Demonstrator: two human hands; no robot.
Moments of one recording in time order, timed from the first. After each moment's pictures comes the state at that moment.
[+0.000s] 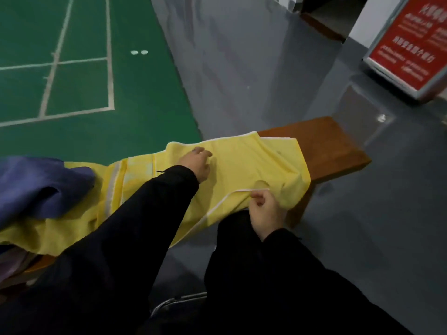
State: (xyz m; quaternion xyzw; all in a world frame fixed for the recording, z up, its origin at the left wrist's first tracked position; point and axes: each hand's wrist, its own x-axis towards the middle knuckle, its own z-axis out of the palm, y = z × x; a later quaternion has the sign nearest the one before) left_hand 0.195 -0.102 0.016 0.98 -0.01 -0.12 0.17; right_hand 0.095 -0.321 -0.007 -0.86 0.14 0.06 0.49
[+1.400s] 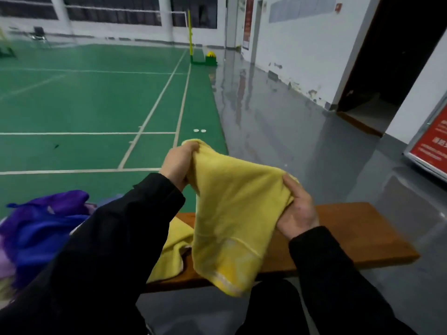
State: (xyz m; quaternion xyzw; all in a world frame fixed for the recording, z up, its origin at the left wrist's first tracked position) left_hand 0.078 -0.018 0.278 0.60 0.27 0.18 0.73; right_hand 0.123 -0.252 0.209 -0.41 0.01 0.18 0.89
